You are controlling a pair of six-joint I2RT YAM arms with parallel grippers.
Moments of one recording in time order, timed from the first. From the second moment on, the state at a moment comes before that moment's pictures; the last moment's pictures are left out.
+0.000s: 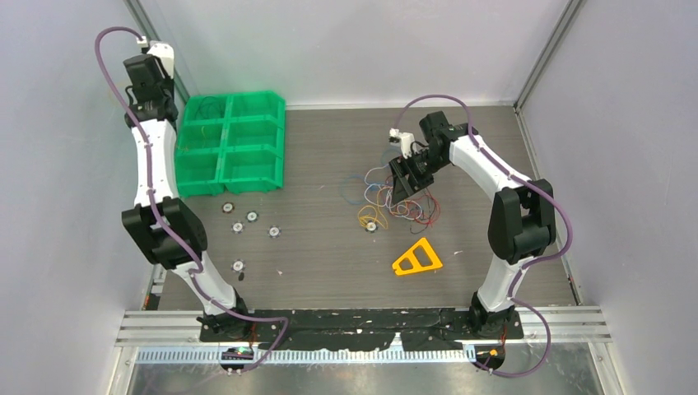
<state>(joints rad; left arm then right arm) 0.29 1.79 1.90 -0.48 -0.25 0.38 0.29 1.81 1.49 -0.96 -0.60 -0.29</state>
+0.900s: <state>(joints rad) 0.39 2.24 2.08 -0.74 0.45 0.19 0.23 1.82 1.42 -0.96 -0.61 -0.29</state>
